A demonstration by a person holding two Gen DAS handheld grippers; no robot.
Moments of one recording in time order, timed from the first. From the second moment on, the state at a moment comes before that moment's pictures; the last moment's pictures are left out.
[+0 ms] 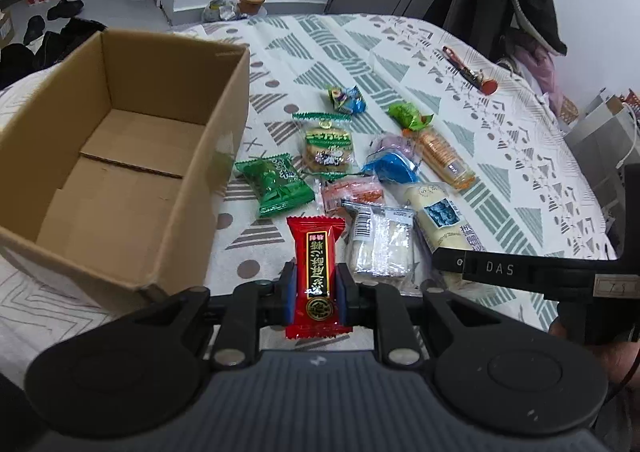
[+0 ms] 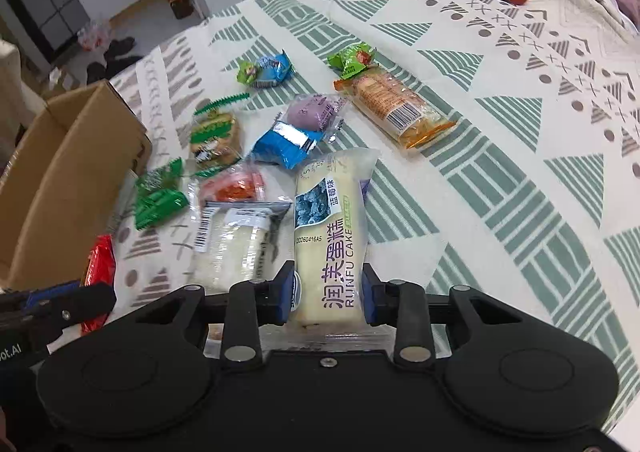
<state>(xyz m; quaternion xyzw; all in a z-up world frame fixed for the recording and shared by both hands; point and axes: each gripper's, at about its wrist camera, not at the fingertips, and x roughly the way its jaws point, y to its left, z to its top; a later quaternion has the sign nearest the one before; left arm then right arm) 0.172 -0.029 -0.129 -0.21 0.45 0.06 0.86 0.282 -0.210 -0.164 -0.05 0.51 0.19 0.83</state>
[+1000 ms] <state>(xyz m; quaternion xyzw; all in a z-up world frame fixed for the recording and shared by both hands) 0.117 0.020 -0.055 -0.22 0.38 0.09 0.90 0.212 -0.175 -0.098 0.09 0.42 0.26 0.86</state>
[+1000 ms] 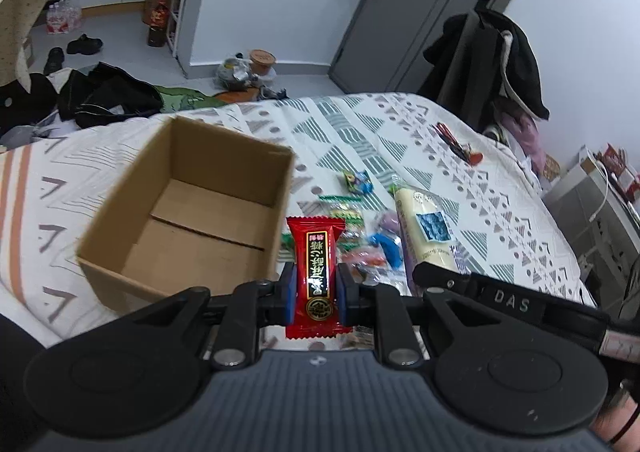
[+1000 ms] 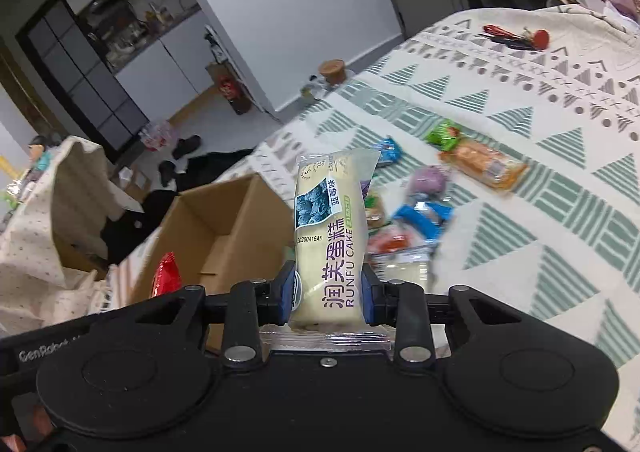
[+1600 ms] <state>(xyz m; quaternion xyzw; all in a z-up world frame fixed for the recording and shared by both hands) 0.094 0.084 -0.046 -0.24 0.35 0.13 0.89 0.188 -0.115 -0.101 0.13 0.41 0.32 0.85</state>
